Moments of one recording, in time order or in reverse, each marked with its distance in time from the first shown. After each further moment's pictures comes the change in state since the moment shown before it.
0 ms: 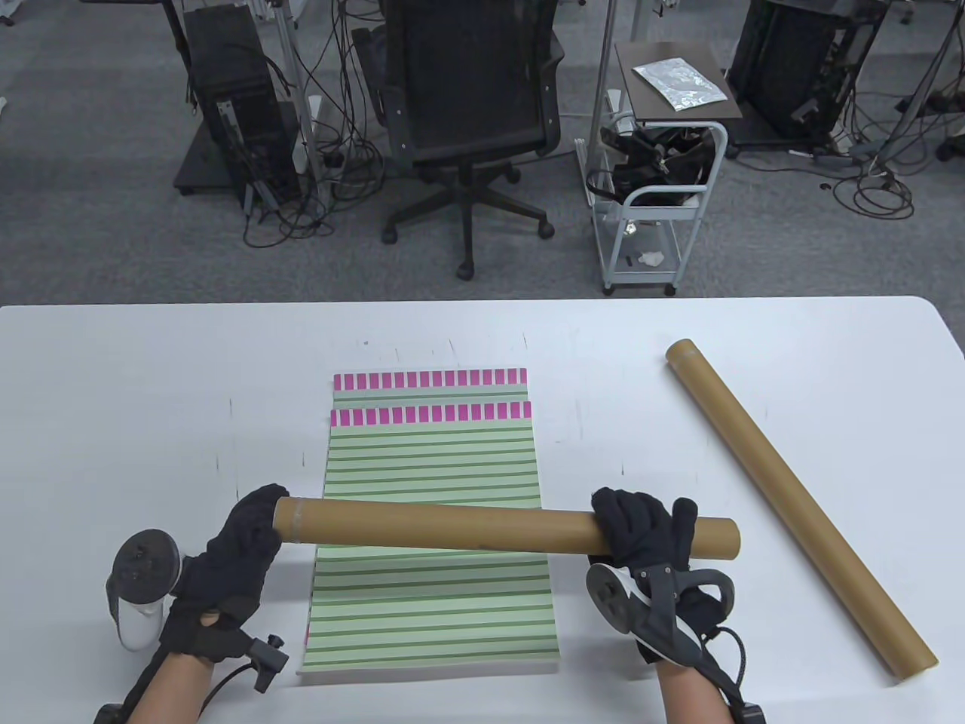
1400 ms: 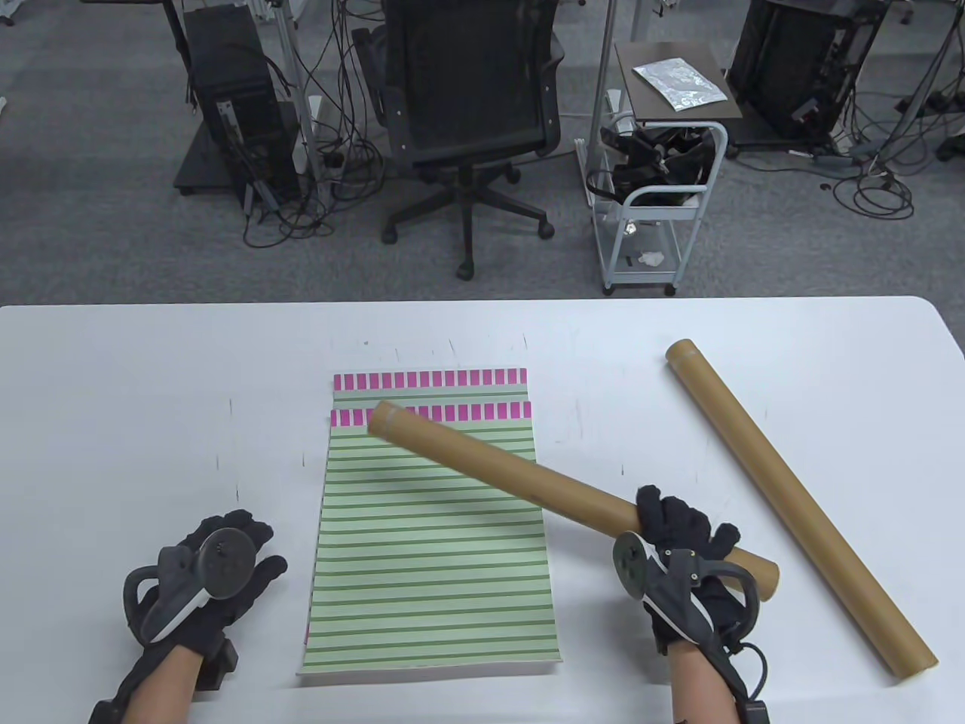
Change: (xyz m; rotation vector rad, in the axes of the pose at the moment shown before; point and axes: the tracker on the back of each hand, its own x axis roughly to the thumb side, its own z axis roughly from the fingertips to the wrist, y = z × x) left_hand -0.010 -0.002 -0.003 0.048 0.311 -1.292; right_hand -0.038 0.031 -0.008 0.237 0.265 0.103
